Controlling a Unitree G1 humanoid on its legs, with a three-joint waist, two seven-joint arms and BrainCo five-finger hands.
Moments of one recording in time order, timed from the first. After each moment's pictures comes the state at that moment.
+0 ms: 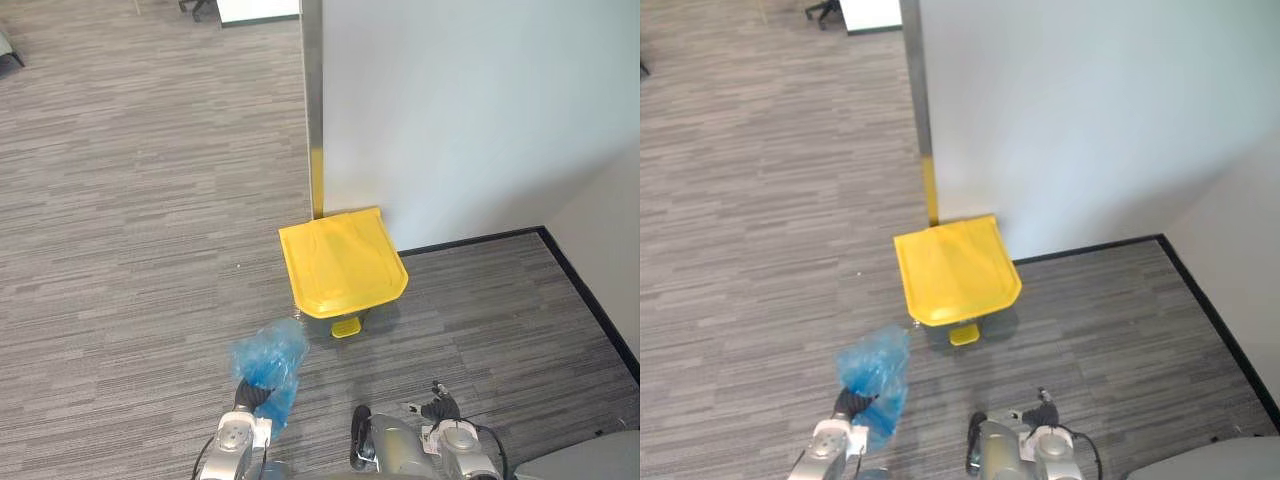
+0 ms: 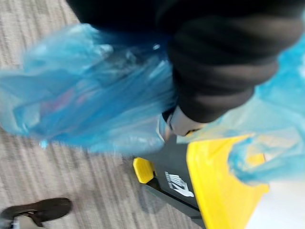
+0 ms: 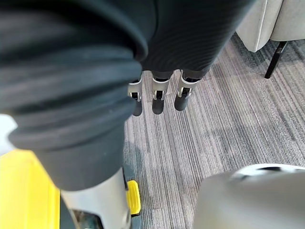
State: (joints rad) left arm 0.09 0.05 -0.10 0.66 0.00 -0.08 0.13; right arm 0.04 -0.05 -0.15 0.90 -0.12 -0.02 -0.15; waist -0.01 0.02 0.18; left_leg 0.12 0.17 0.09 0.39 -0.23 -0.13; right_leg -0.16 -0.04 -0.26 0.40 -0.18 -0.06
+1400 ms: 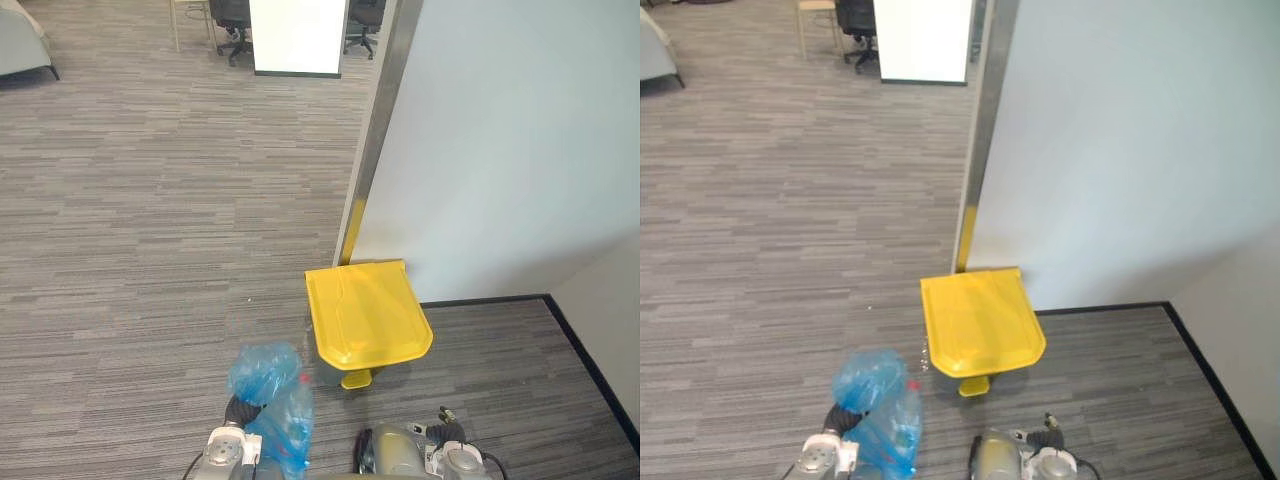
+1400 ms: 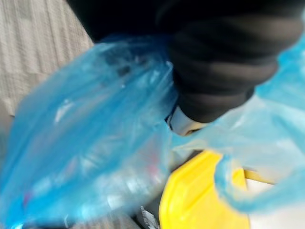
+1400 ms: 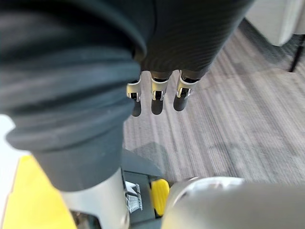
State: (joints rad) left arm 0.07 0.10 -0.09 0.72 0.00 -0.08 0.13; right arm 0.04 -0.04 -0.23 0.92 -0.11 -0.01 -0.17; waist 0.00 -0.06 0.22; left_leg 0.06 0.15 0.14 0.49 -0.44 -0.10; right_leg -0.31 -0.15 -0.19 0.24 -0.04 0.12
